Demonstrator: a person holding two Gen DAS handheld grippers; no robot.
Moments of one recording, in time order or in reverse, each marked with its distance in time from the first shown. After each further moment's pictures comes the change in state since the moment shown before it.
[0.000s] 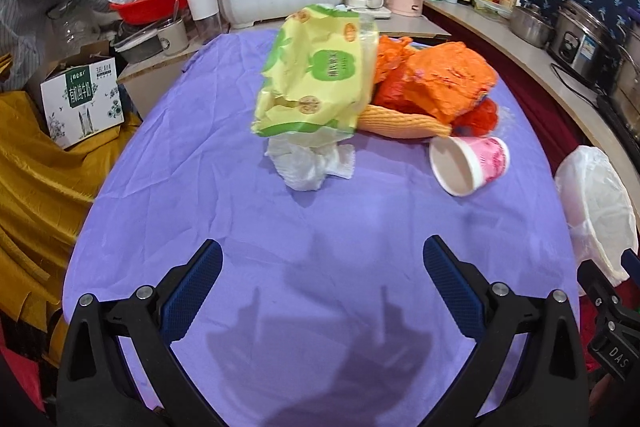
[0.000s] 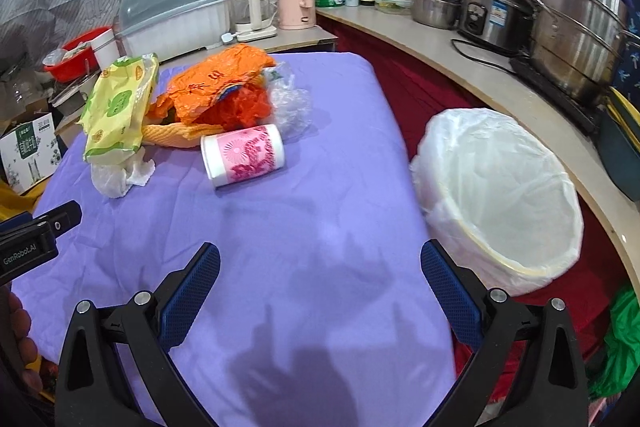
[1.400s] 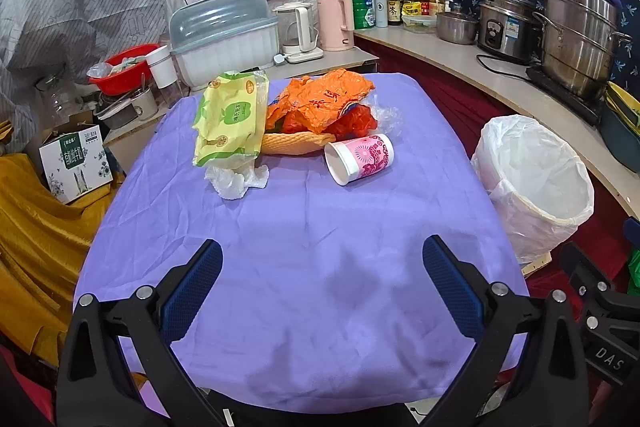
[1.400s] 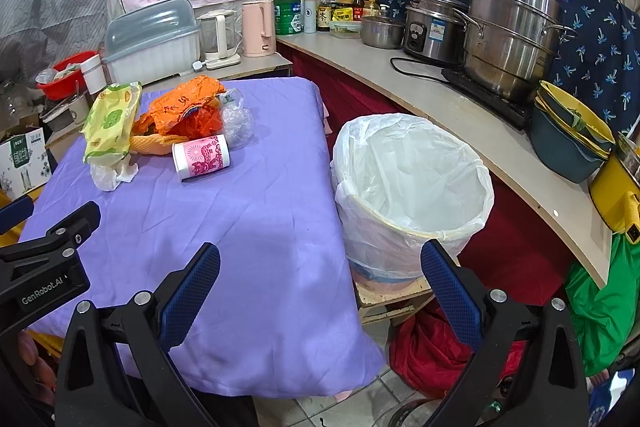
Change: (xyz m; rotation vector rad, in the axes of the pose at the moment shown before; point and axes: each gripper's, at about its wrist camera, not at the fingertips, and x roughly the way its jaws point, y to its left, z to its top) left arm -0.102 -0.098 -0.058 0.181 -0.172 -0.048; right arm -0.101 -0.068 -0.044 0.035 -0.089 -0.110
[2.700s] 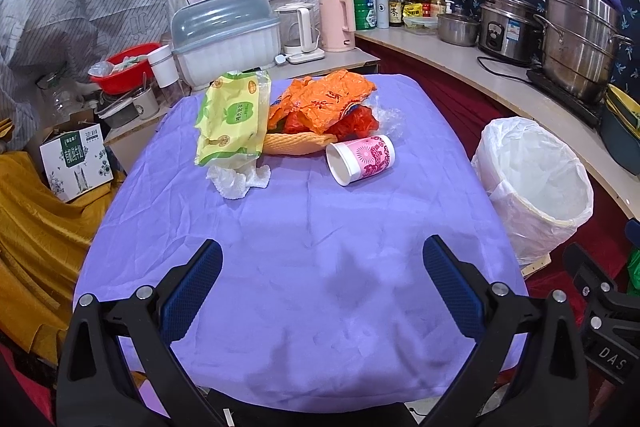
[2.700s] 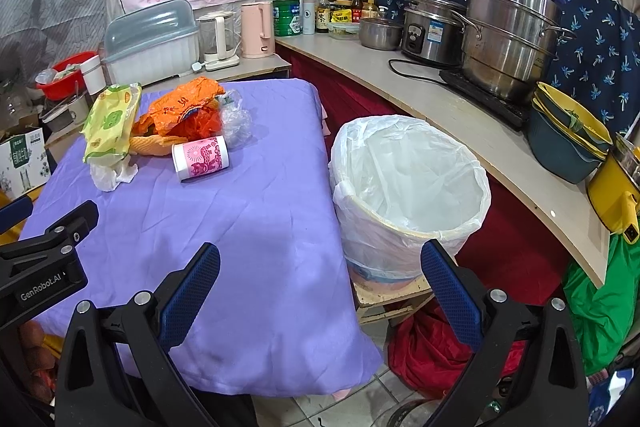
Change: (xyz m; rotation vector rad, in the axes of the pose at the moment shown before) left arm -0.004 -0.002 0.007 -0.007 0.004 0.003; right arm -0.002 -0.004 -0.002 0.003 -0.004 -0.002
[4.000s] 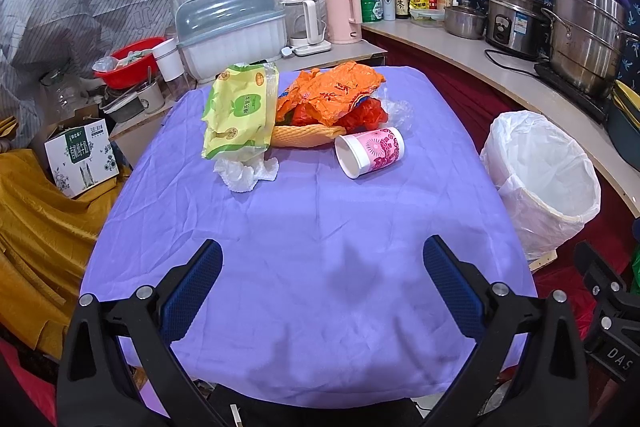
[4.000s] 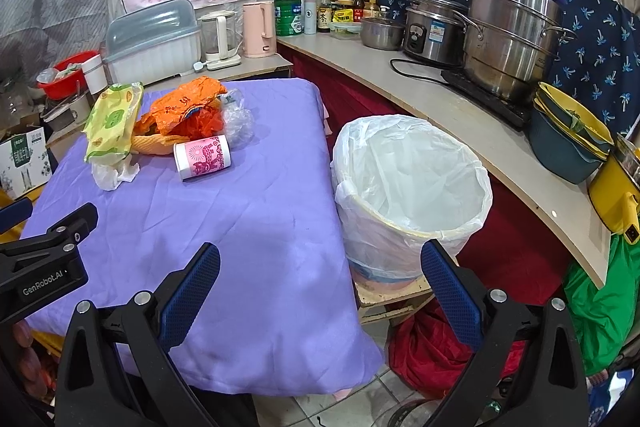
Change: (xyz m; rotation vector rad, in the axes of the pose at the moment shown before) left arm 0.002 0.015 -0.013 0.000 0.022 0.018; right arm 0.000 -0.001 0.000 -0.004 0.002 -0.003
